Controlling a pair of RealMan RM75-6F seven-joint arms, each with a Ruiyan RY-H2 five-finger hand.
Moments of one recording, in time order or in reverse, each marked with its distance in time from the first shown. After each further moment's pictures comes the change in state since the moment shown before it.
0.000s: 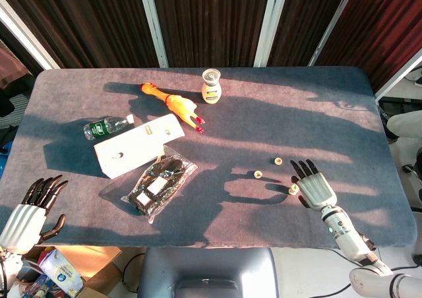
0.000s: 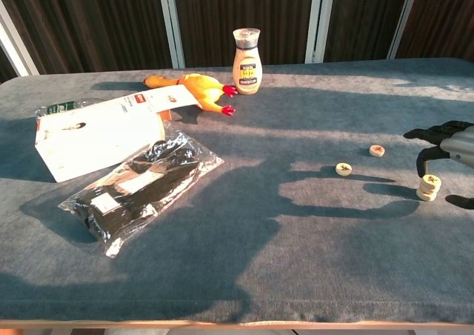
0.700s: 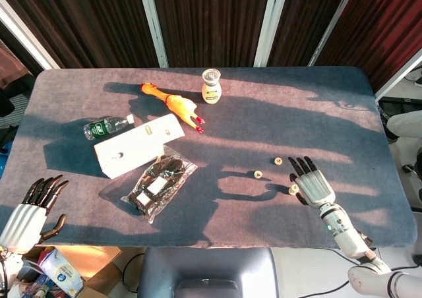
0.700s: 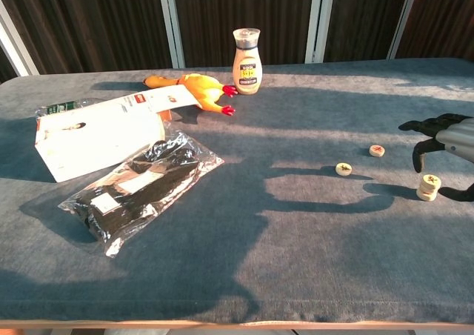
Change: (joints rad) left arm -0.003 -0.001 0.001 0.001 -0.002 -0.007 0.009; right arm 0.007 -0.009 0.012 0.020 -0.023 0.019 0.054
